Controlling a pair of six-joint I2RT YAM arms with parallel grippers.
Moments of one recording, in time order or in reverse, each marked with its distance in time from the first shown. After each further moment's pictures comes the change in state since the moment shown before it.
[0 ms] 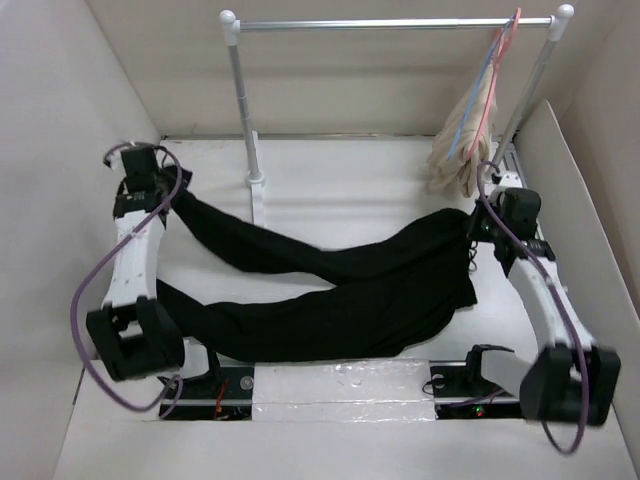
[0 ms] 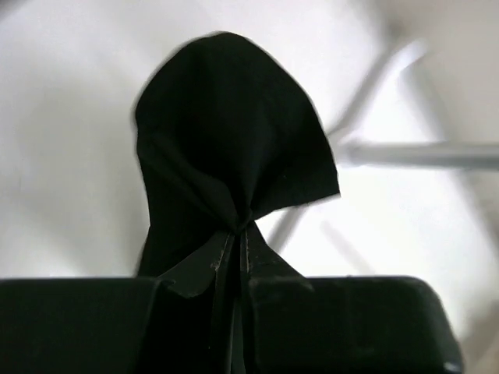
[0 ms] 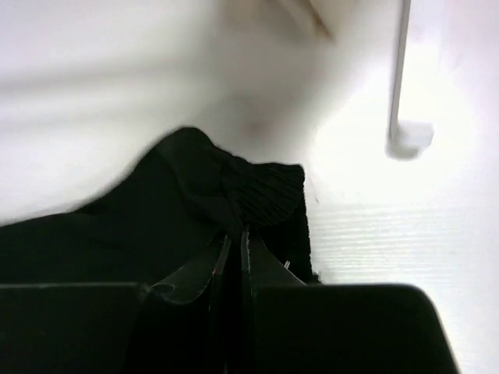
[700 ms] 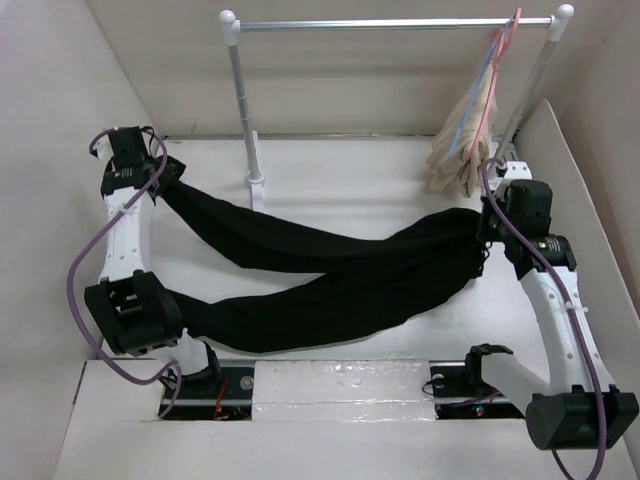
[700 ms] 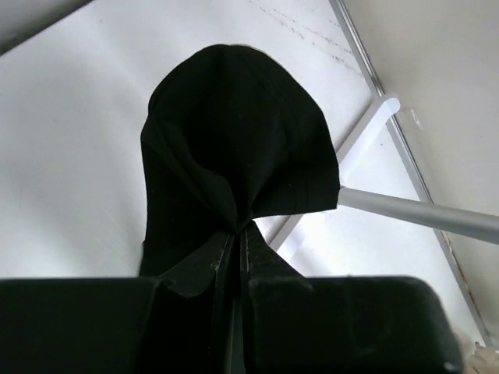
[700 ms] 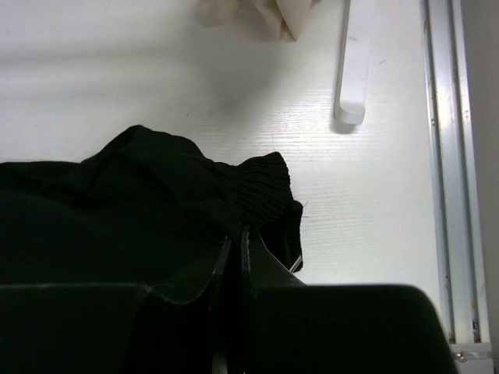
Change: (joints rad) left arm 0.047 0.053 0.233 -0.103 -0.025 -0.071; right arm 0.135 -0.267 0.211 -0.390 0.237 -0.063
